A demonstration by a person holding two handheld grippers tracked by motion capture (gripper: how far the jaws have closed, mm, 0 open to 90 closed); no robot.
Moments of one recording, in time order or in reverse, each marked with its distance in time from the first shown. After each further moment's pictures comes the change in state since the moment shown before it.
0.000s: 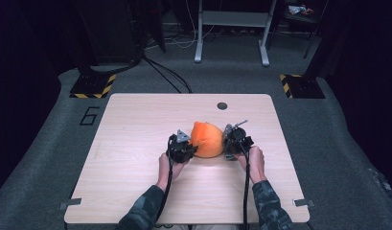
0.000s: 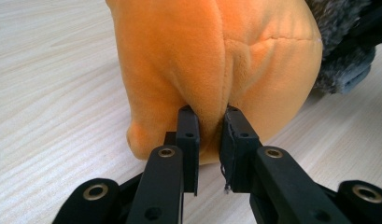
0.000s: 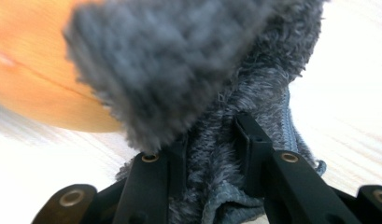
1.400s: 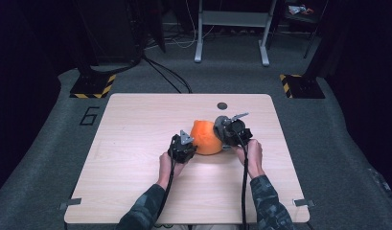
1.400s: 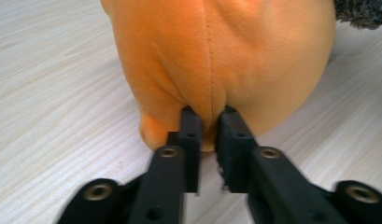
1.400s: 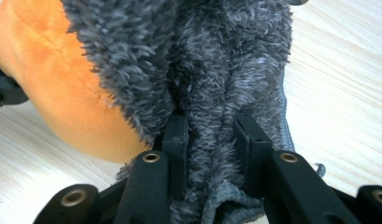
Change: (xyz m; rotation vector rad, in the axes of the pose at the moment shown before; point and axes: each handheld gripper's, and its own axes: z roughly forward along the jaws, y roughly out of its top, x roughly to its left) left arm -0.003 -0.001 0.009 0.009 0.066 0.082; right arm 0.004 0.024 -0.026 -0.131 -0.012 -0.016
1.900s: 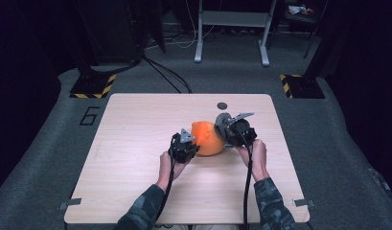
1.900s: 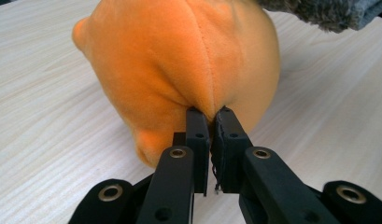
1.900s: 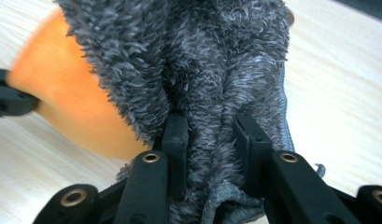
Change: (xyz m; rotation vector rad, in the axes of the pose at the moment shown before) left arm -0.011 0.017 -0.023 -0.008 -0.086 -0.006; right arm 0.003 0.000 -0.031 -0.063 -0.008 -0.014
